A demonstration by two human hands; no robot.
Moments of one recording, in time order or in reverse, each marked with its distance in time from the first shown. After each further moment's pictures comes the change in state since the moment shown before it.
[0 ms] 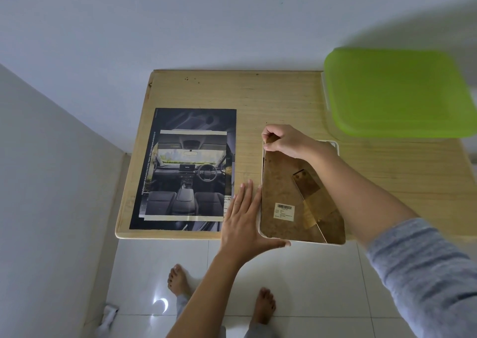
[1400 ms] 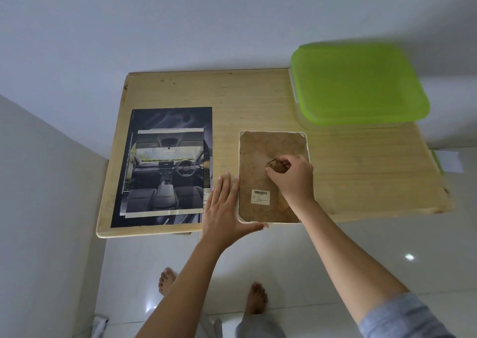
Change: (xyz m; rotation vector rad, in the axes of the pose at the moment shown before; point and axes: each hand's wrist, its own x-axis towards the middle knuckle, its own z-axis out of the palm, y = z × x) left_hand -0.001 0.002 0.002 0.060 0.021 -0.003; right_hand -0.095 0.044 0.064 -0.026 0.849 0.227
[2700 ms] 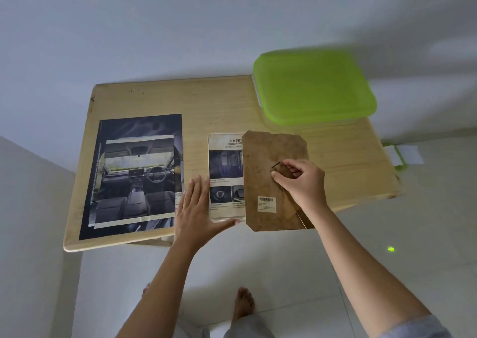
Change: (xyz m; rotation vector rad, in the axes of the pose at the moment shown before) left_hand 0.000 0.001 0.007 0.074 0.038 -0.009; right_hand -0.017 0.040 -0.081 0.157 0.084 -0.076
